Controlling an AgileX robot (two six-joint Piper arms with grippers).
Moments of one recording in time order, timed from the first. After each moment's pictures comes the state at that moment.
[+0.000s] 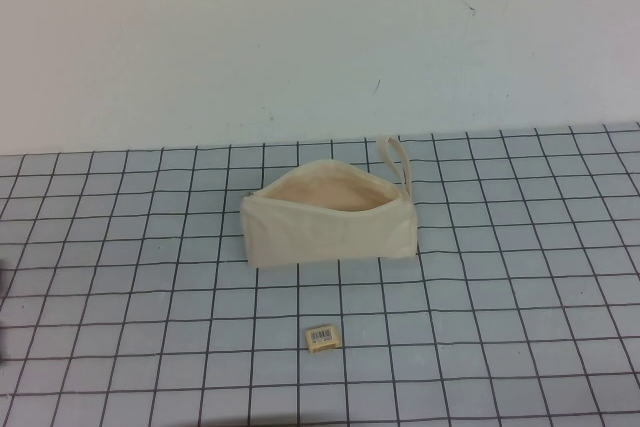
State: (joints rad) right arm 0.04 -0.01 0.02 -0.03 0.44 0.03; left arm -0.01 0.68 -0.87 -0.32 0.88 0.23
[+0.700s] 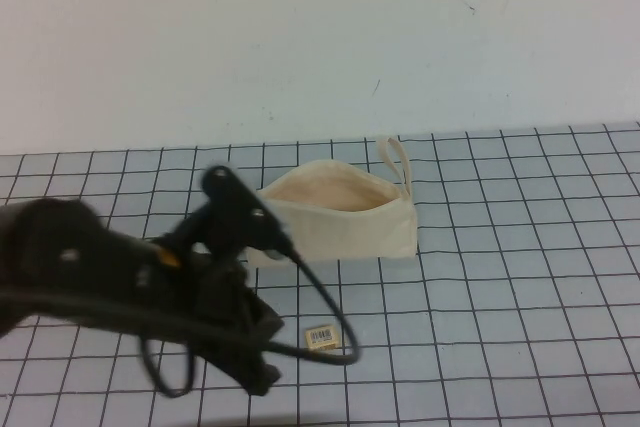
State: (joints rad) right arm 0.04 -0.01 0.02 -0.03 0.44 0.03; left arm -0.47 1.37 -0.89 -0.46 0.61 0.74
